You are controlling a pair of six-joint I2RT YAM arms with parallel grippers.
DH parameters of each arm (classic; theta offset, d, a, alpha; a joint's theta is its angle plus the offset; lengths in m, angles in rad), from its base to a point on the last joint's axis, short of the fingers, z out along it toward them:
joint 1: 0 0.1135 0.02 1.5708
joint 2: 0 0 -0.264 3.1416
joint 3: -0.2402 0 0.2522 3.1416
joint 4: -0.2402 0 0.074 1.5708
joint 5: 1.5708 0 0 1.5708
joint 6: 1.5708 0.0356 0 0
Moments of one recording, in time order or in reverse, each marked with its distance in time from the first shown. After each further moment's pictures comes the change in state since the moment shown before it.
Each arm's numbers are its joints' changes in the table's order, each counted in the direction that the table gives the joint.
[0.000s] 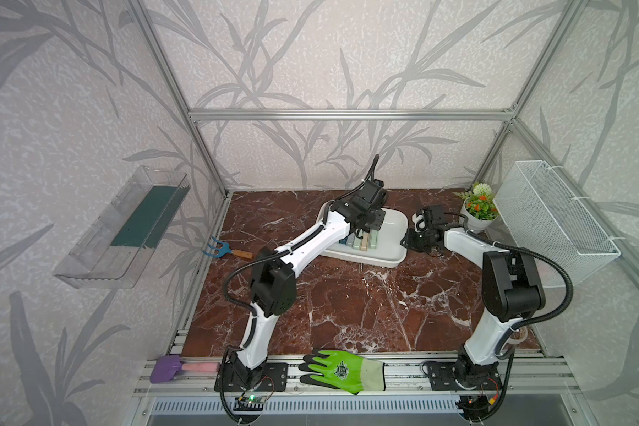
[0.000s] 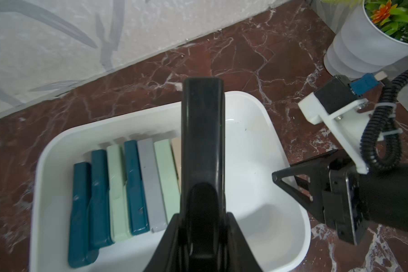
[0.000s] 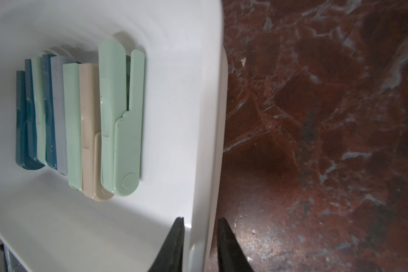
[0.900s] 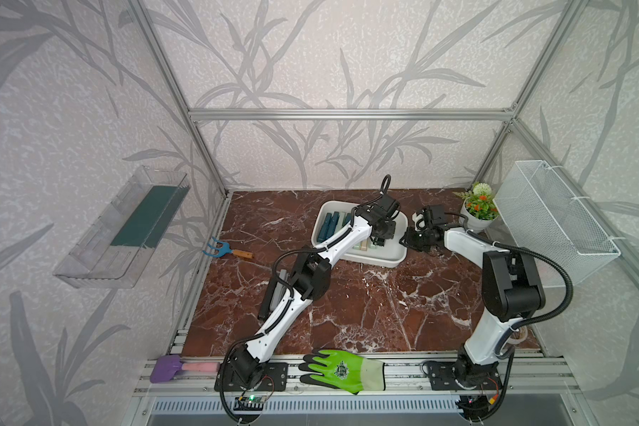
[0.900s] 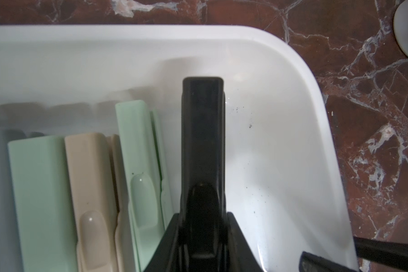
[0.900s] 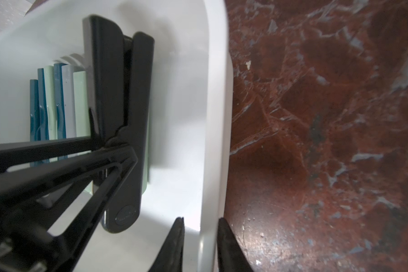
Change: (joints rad) left arm -0.015 -0.476 -0.463 -0.172 0.076 -0.219; right arm 0.000 0.000 0.000 0.014 -0.014 0.029
